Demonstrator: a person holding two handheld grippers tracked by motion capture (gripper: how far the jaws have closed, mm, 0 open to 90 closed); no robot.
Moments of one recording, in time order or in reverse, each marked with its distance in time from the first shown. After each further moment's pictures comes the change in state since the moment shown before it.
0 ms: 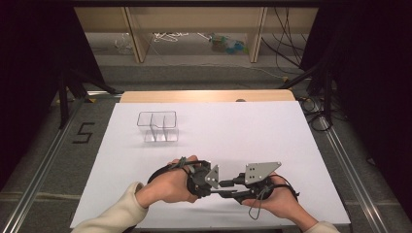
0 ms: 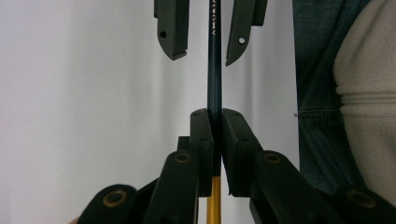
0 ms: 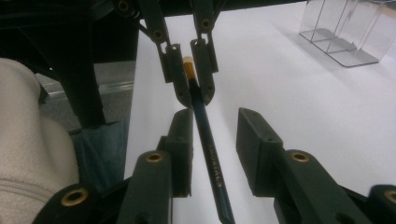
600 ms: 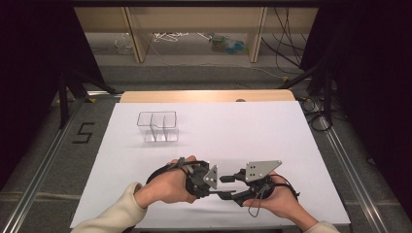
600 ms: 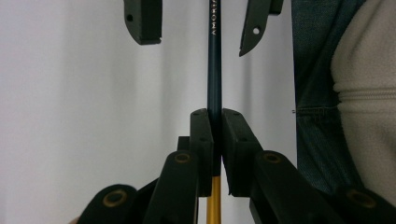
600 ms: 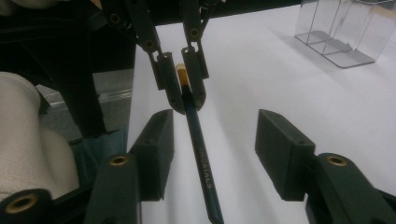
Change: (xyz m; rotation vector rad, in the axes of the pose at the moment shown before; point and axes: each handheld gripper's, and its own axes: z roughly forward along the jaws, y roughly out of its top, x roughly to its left) left arm 0.000 -0.003 -0.001 0.012 -0.006 0.010; right arm -0.003 0.001 -0.001 -0.016 0.006 0.038
